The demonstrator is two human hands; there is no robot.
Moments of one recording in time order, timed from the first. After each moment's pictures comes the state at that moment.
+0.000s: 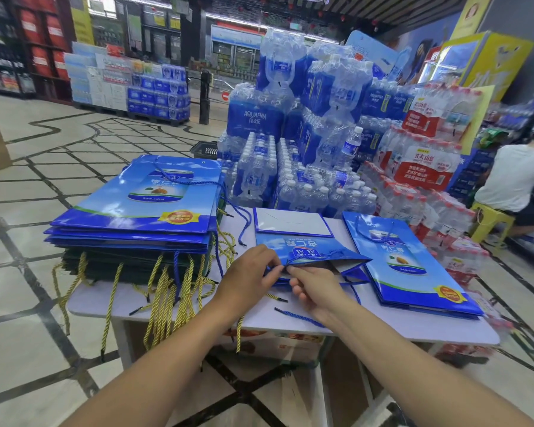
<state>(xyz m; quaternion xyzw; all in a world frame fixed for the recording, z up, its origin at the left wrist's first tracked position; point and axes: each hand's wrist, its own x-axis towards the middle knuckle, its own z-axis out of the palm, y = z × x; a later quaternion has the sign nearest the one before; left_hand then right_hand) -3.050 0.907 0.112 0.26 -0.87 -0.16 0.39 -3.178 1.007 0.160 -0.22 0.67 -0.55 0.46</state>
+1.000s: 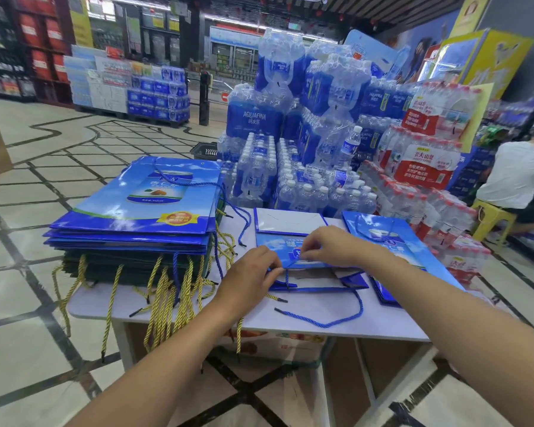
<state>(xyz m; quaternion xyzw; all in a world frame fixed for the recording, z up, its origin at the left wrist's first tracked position) -3.049 0.910 0.115 0.26 -0.88 -0.16 0.35 -3.264 0.960 0.216 -0.69 0.72 -0.02 0.08</state>
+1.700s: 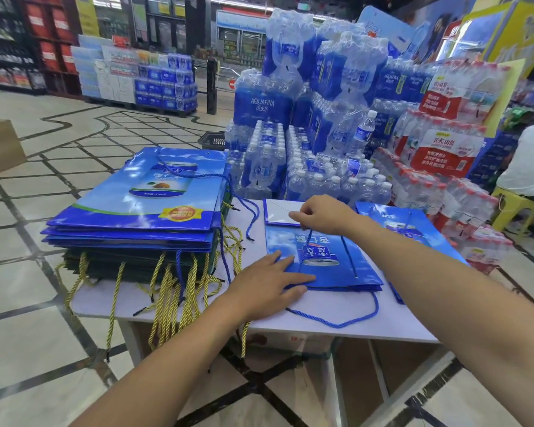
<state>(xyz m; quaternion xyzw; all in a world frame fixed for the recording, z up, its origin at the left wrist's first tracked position) -3.052 0.913 0.121 0.27 -0.95 -0.12 0.06 -3.272 0.887 0.214 -0.68 0.73 -0.07 0.02</state>
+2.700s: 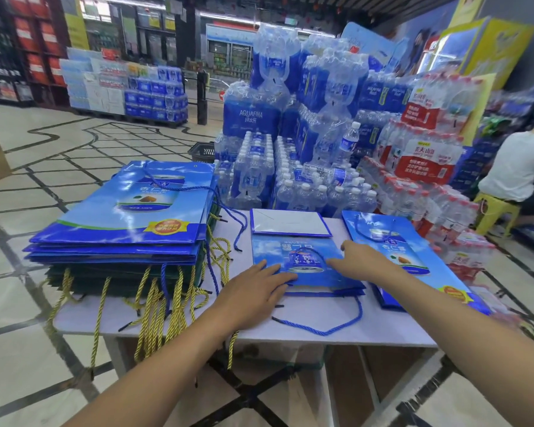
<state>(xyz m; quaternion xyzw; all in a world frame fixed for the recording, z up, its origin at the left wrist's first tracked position) -3.055 0.913 0.119 0.29 -0.94 -0.15 0.09 -3.311 0.974 0.182 -0.49 0.87 -0.01 0.08</state>
